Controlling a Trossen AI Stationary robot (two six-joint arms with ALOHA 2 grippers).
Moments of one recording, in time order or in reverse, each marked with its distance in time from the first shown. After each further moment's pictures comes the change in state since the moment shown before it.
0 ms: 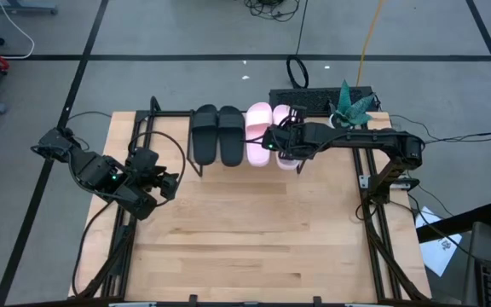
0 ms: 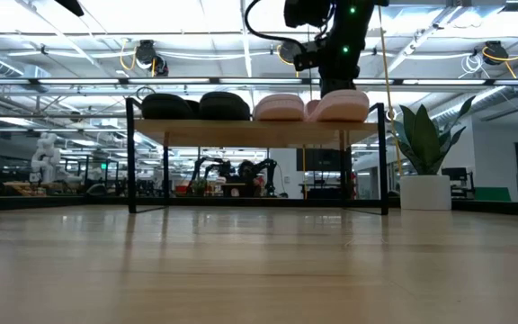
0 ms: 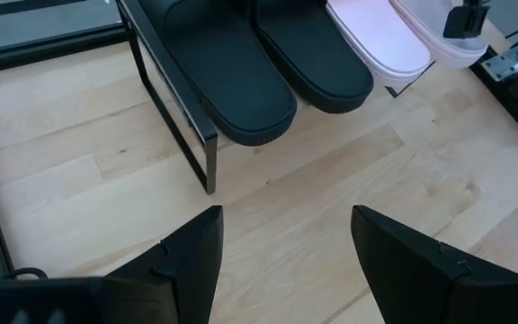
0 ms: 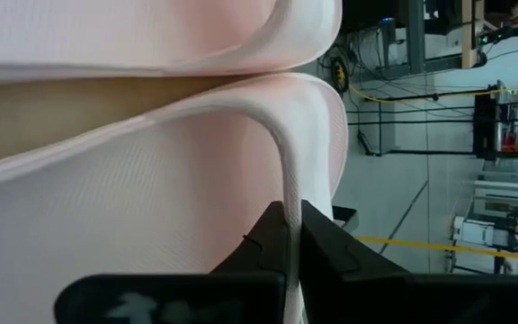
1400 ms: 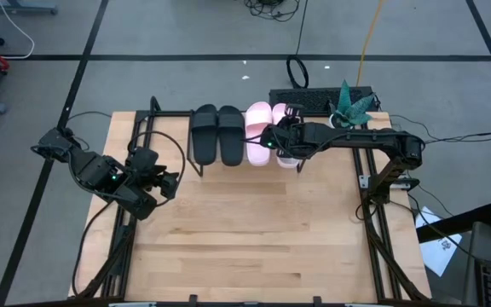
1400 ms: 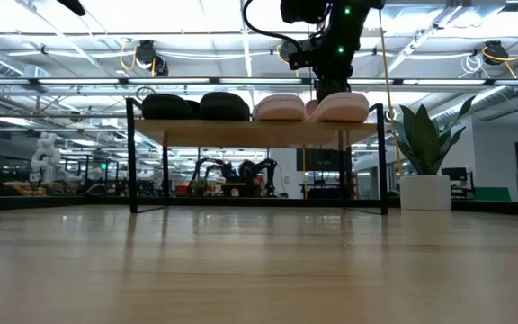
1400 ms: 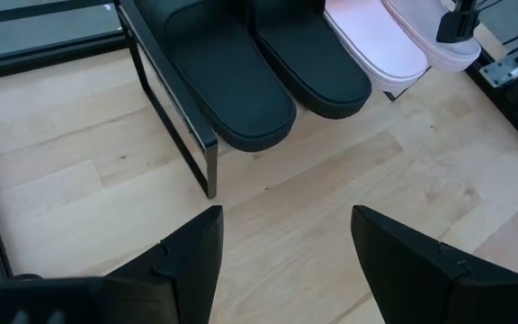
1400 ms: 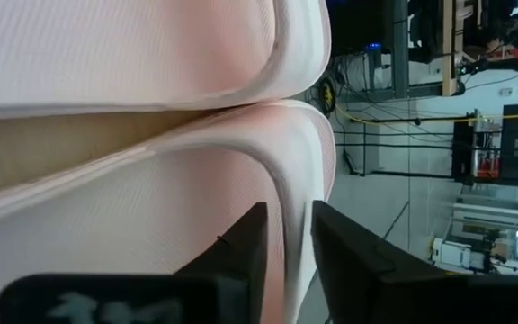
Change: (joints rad) left arm 0.000 0.000 0.000 0.000 -0.017 0.000; right arm 0.002 -0.002 -0.005 0.102 0.021 -0.129
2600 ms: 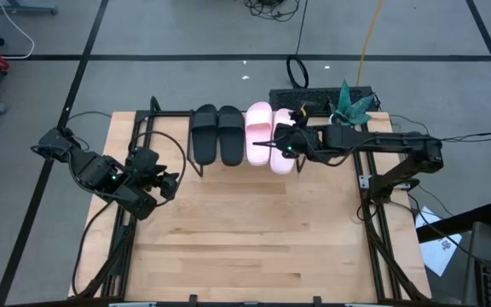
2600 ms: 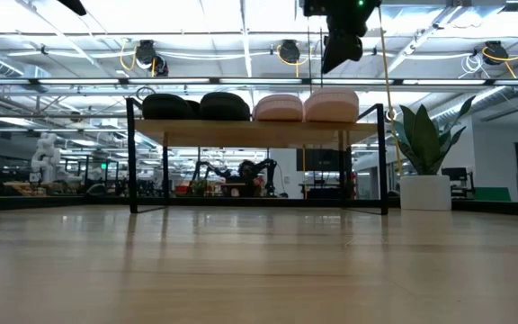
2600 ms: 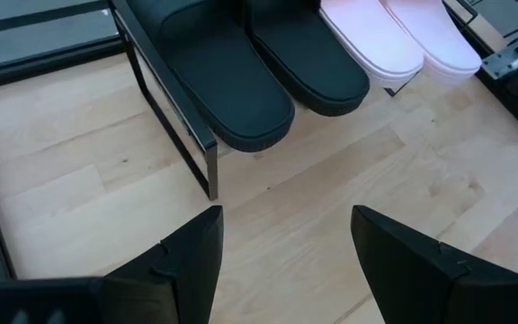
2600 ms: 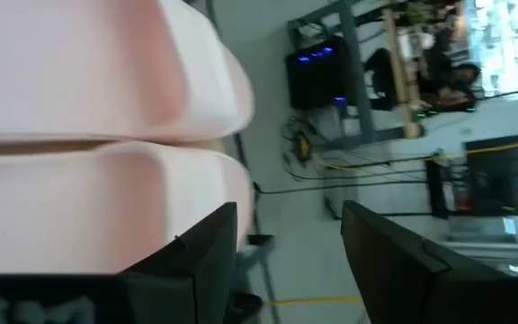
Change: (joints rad) left arm 0.000 0.000 0.000 0.004 0.001 0.035; right arm 0.102 -0.182 0.002 0.030 0.053 -0.044
